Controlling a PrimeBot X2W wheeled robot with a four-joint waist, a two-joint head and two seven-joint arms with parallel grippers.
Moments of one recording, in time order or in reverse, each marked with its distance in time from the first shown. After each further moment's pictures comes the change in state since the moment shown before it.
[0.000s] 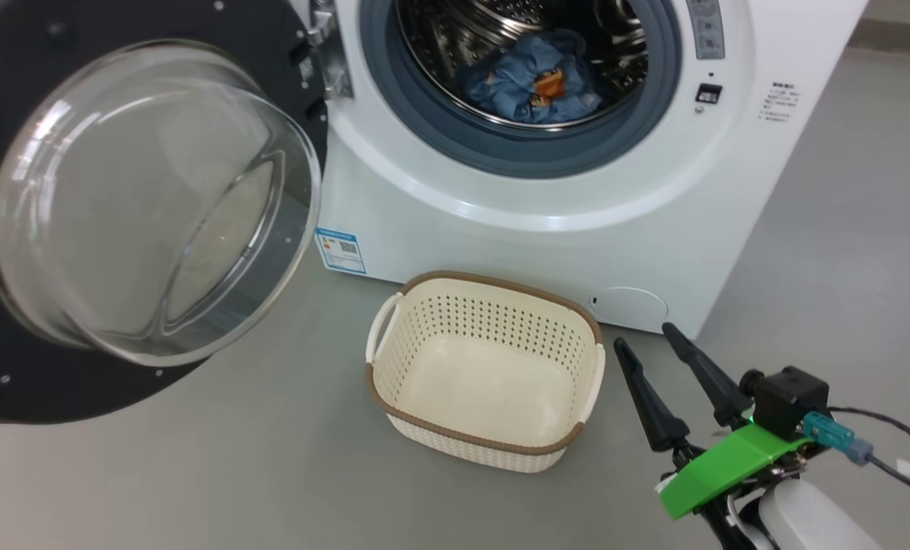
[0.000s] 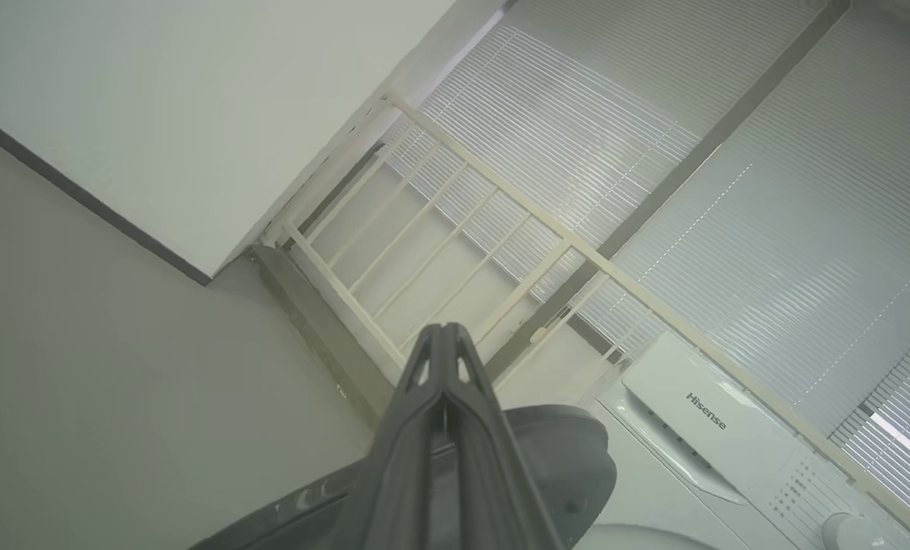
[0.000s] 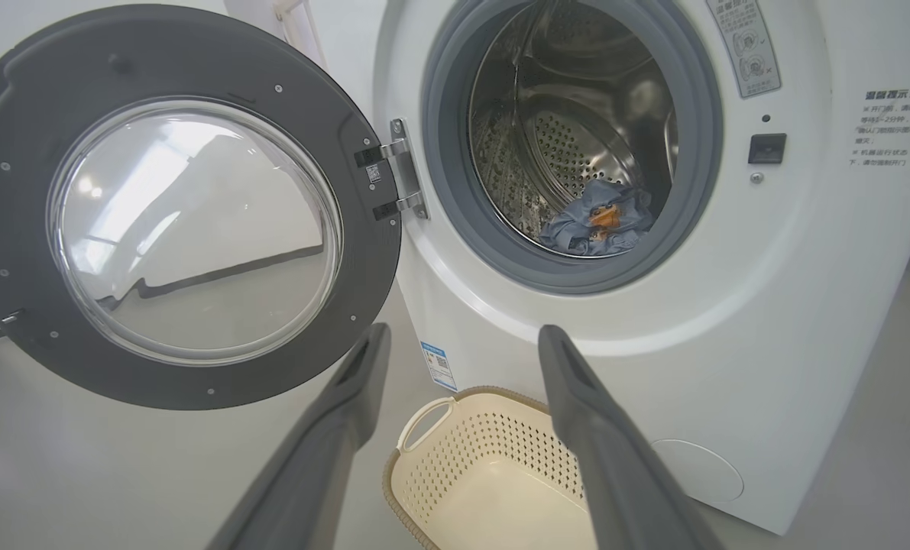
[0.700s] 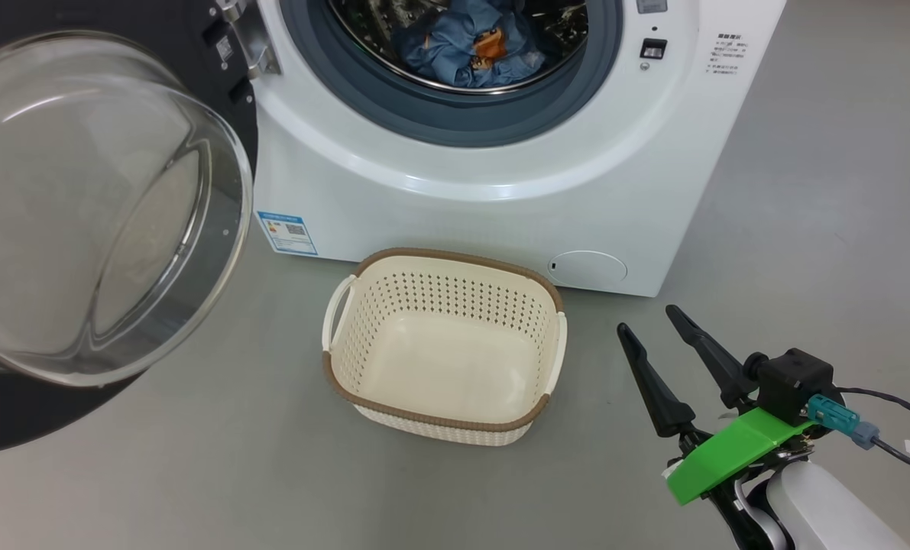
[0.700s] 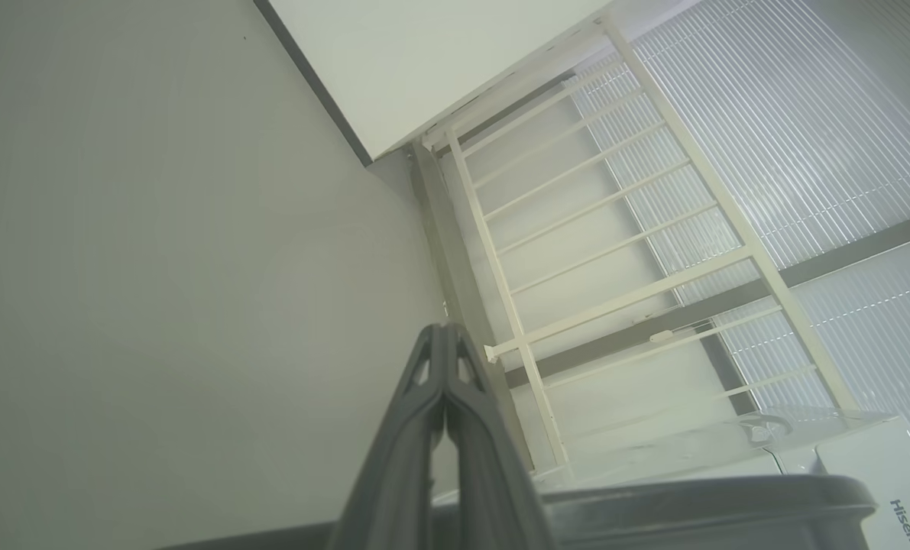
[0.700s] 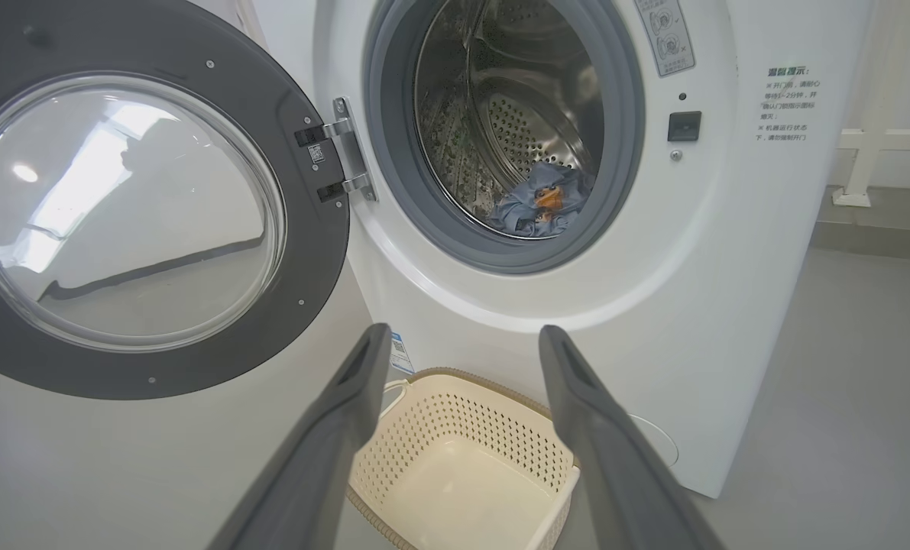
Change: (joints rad) left arm -0.181 0.200 0.135 0.637 -0.104 0.007 0.026; right arm -0.050 -0.040 0.031 0.002 0.000 0.000 0.000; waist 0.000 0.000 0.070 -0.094
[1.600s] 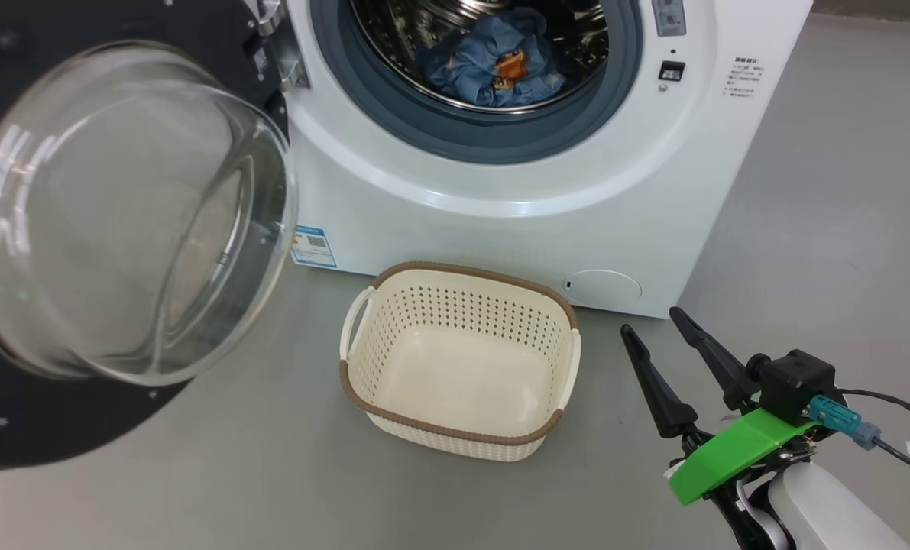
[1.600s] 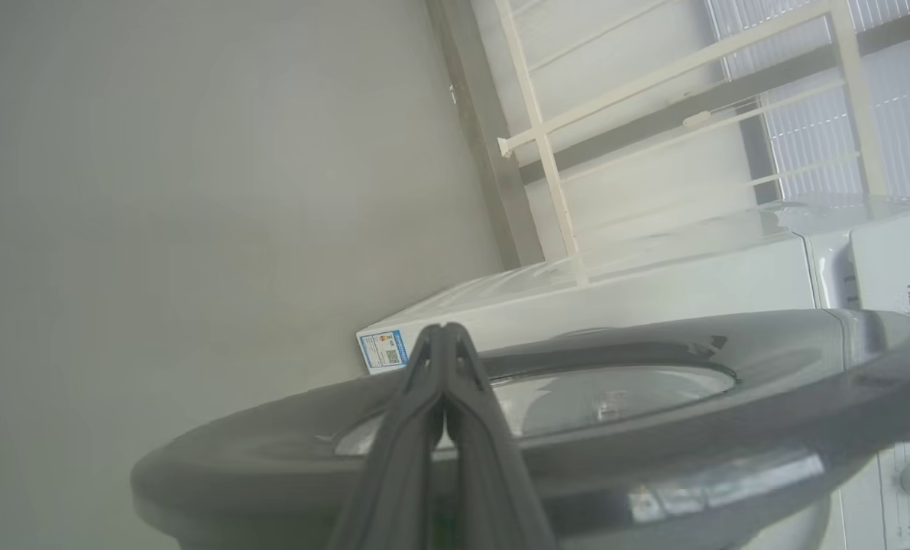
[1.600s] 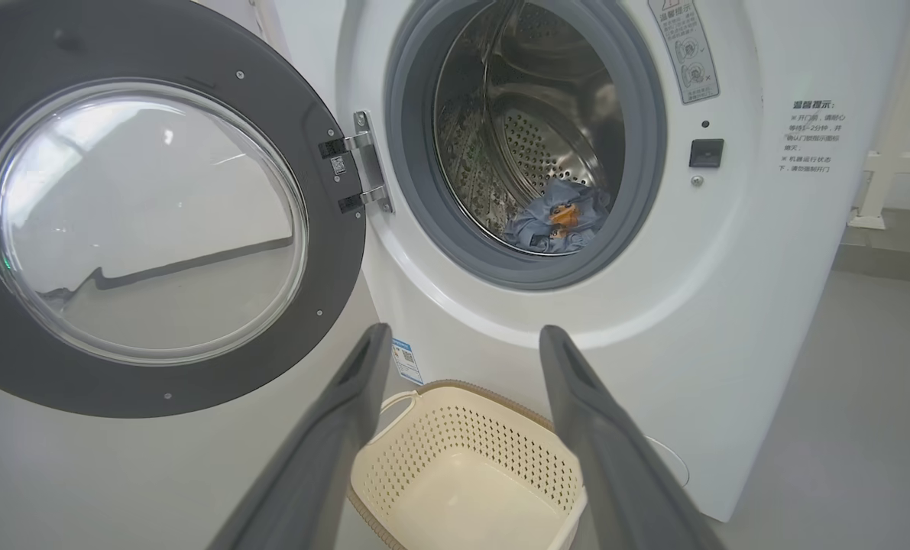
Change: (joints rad) left arm 0.030 0.023 -0.127 0.031 -0.040 -0.033 0.532; right arm 0.001 -0.001 -0.006 0.011 0.000 0.000 0.000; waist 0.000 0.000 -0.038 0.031
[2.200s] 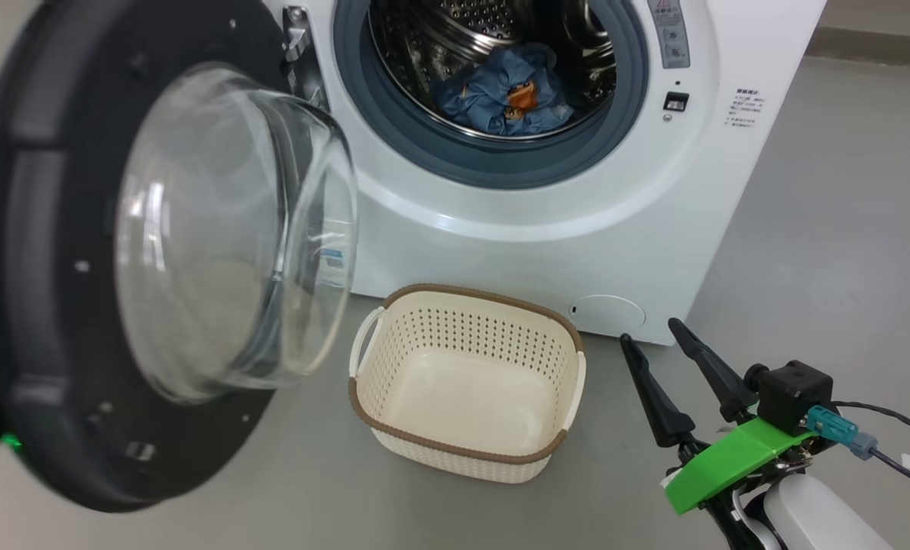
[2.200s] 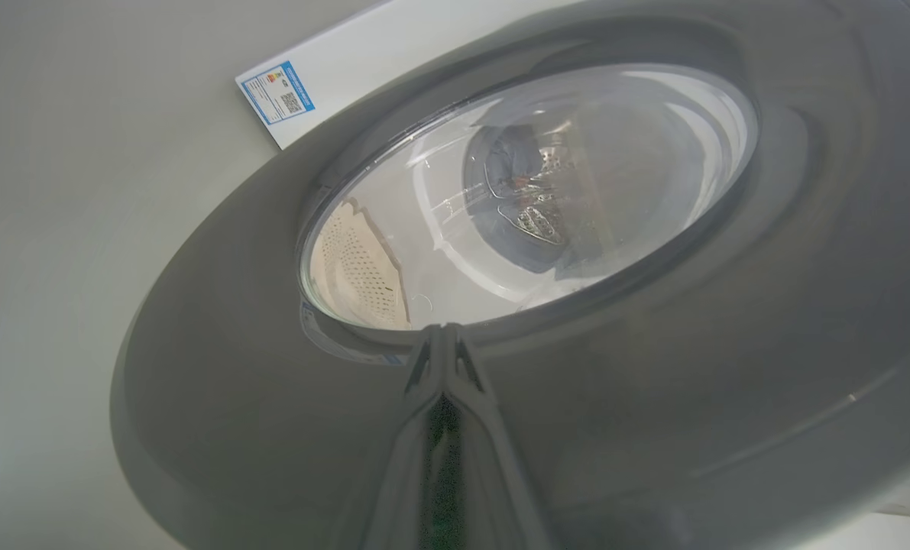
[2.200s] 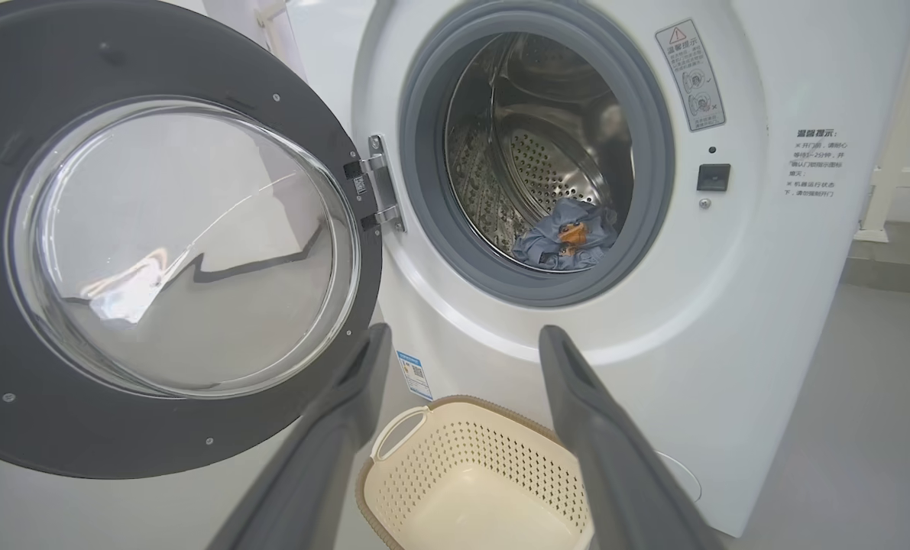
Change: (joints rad) left arm 0.298 -0.169 -0.053 -0.405 -0.203 0.003 0.482; right arm 0.027 0.027 -0.023 0.006 0.002 0.000 0.000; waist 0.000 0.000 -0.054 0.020
